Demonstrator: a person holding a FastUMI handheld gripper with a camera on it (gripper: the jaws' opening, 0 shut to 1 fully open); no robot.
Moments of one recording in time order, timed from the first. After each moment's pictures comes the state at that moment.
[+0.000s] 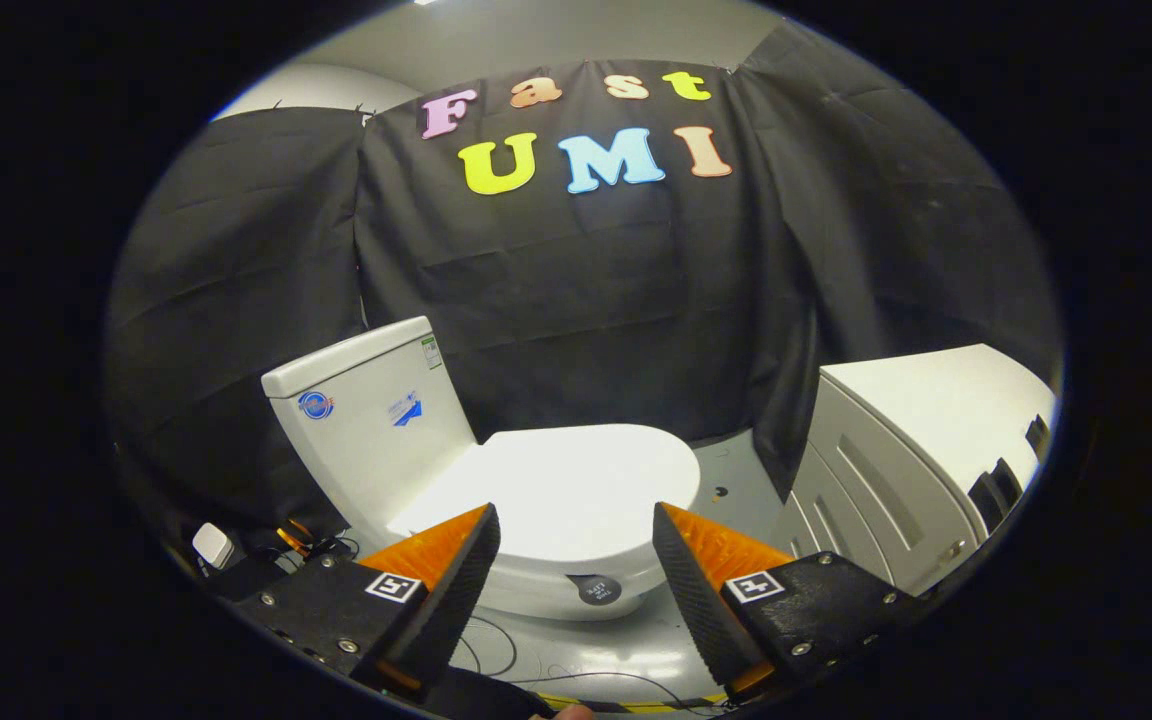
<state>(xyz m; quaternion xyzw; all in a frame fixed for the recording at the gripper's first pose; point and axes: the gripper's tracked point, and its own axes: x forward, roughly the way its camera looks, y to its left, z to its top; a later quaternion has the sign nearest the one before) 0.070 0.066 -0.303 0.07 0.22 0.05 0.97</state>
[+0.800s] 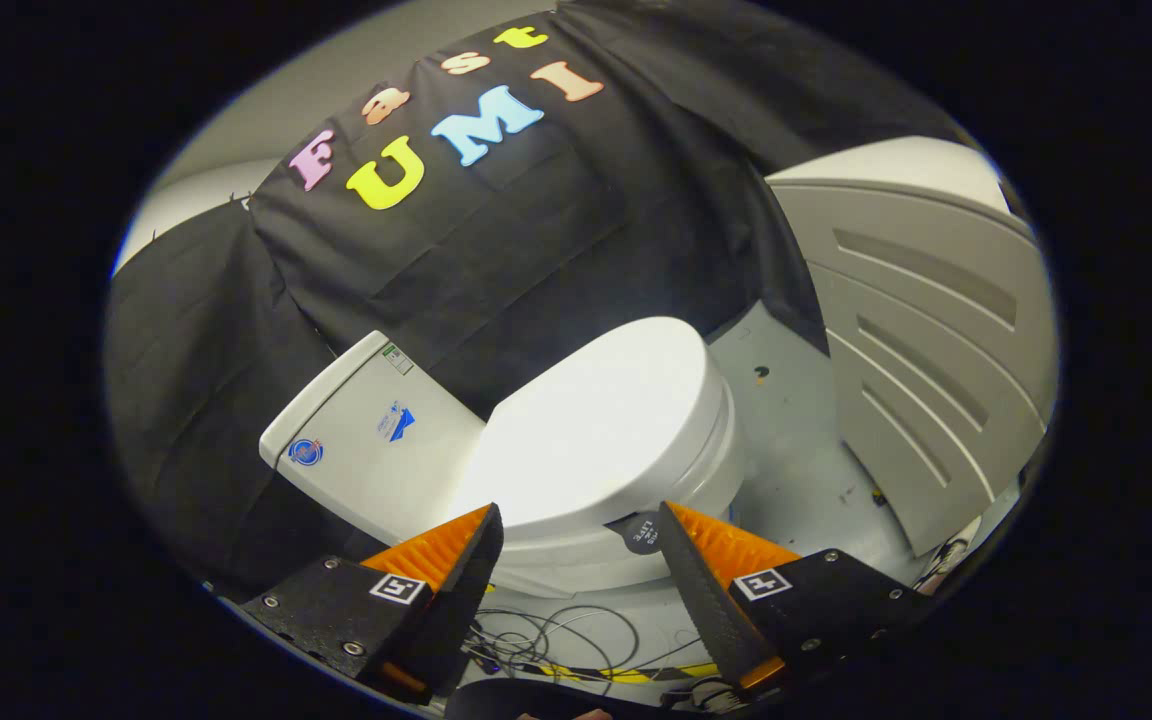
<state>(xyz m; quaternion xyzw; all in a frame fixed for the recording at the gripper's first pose) 0.069 0.077 -0.403 0.33 0.27 0.03 0.90</state>
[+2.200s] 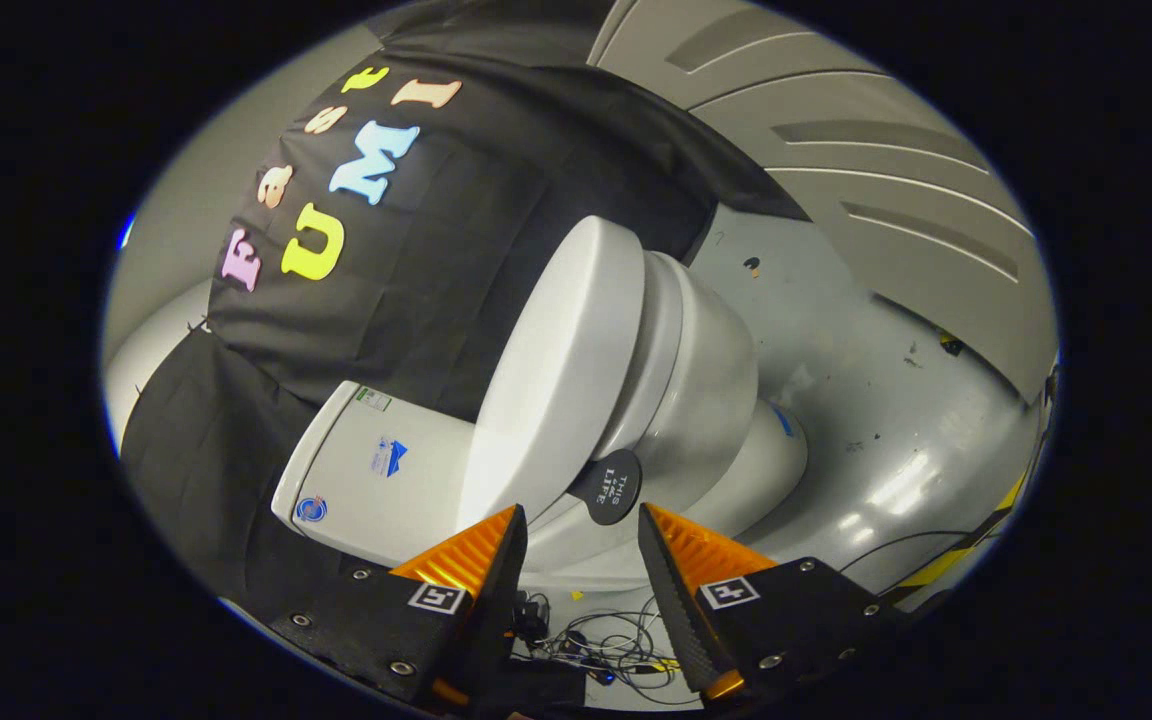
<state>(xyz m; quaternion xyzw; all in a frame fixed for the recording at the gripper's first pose) 0.087 0.083 -0.504 0.51 0.27 0.01 0.82</state>
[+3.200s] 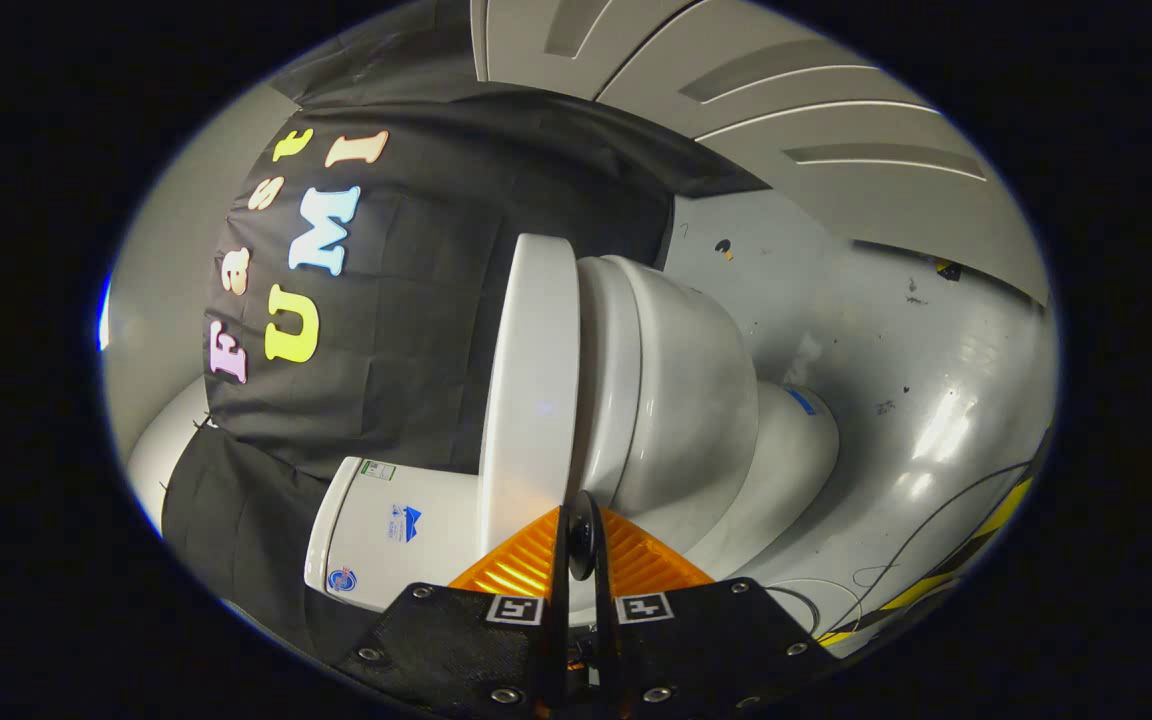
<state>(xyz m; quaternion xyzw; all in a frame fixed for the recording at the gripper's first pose) 0.121 0.077 -0.519 0.58 0.22 -0.03 0.78</state>
